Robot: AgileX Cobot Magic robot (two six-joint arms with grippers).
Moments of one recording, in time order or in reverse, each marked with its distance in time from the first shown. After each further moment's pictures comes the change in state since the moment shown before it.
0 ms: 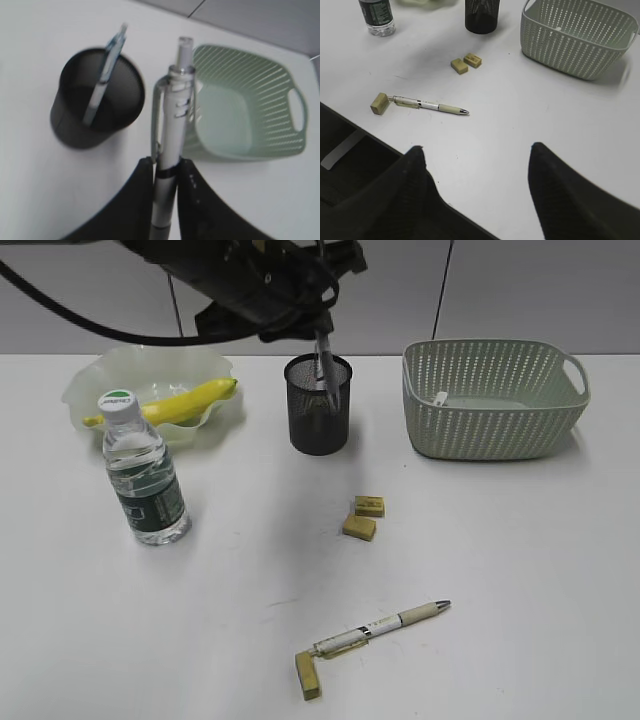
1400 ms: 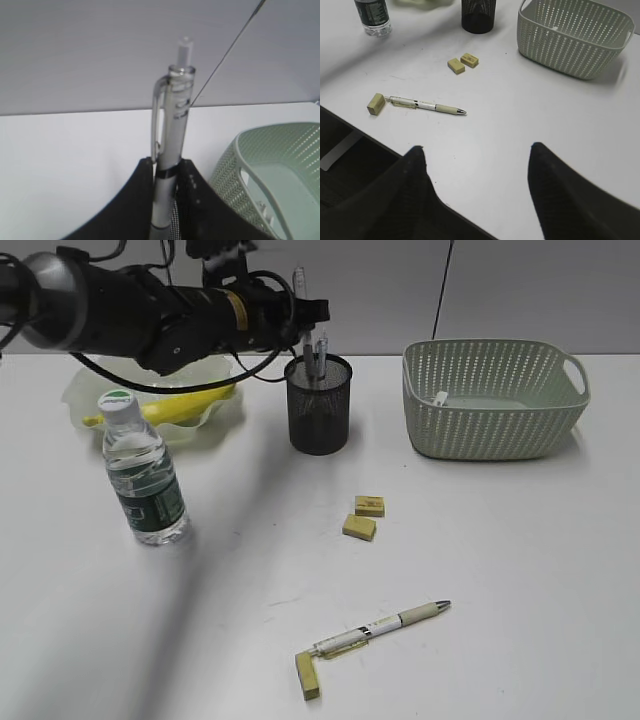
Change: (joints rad) left arm 0.188 0.291 0.000 0.346 -0.614 0.001; right arm 0.000 0.000 0.000 -0.011 0.000 0.008
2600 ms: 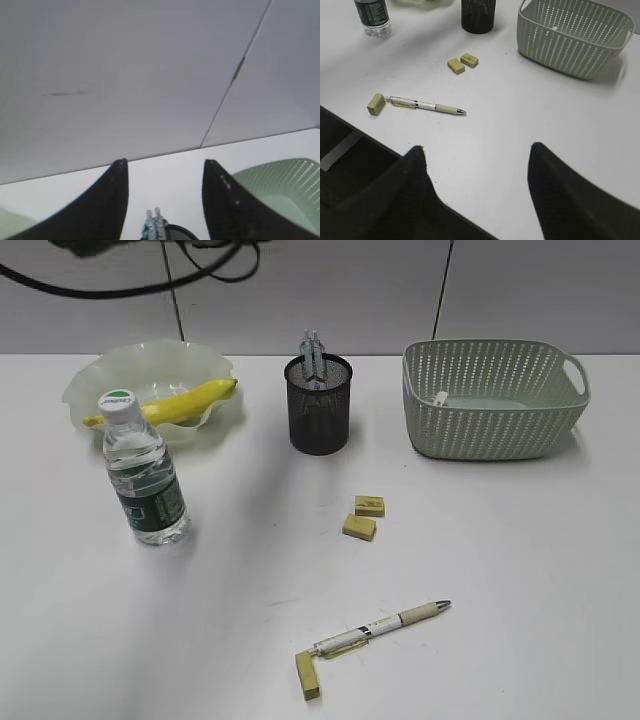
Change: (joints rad) left arm -0.022 -0.293 0.000 0.111 0.279 0.003; right arm 0.000 0.000 0.000 -0.002 -0.001 0.002
